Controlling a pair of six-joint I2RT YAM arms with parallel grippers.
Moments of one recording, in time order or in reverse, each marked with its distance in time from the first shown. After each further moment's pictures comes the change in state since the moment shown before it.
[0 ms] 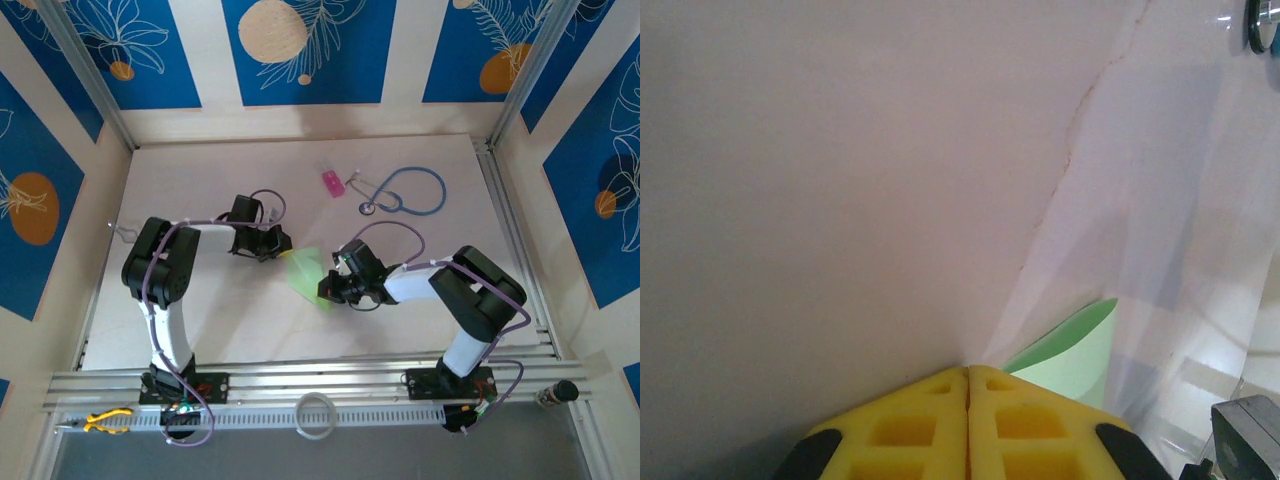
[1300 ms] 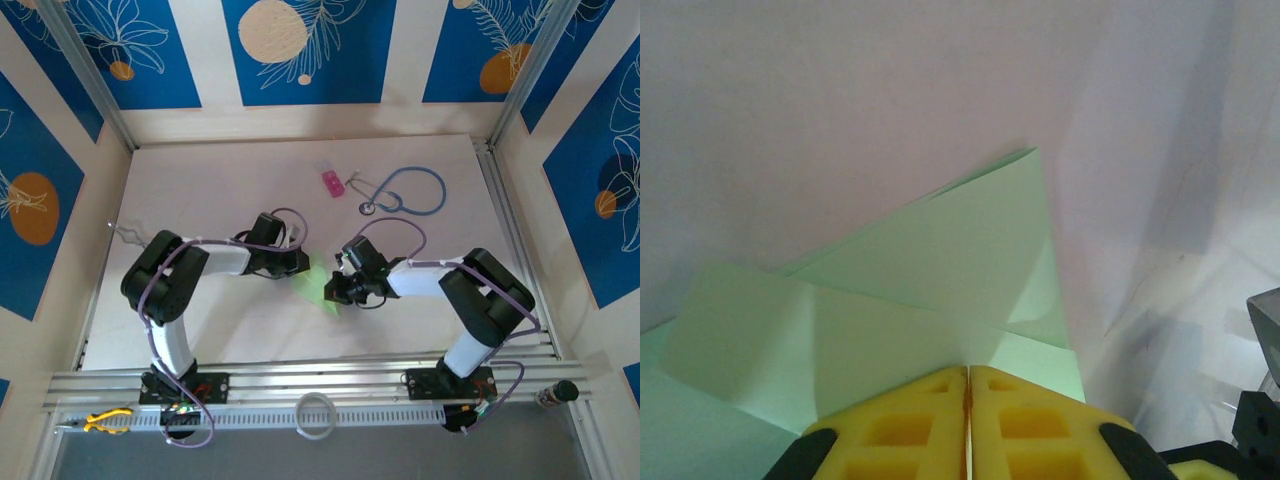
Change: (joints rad) left arm -0.207 -0.102 -0.153 0.123 -0.109 -0.051; right arm -0.025 -0.056 0.054 -0.233 -0.027 -0.090
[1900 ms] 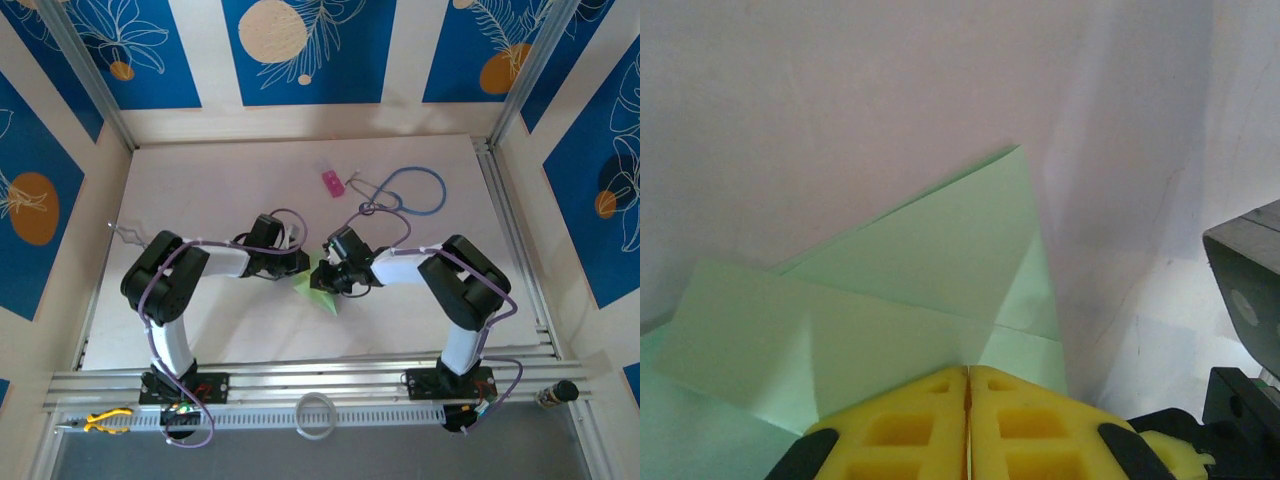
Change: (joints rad) left arm 0.004 -0.001 -0.028 0.068 0.003 -0.006; right arm 0.017 0.151 0.145 0.043 0.016 0.035
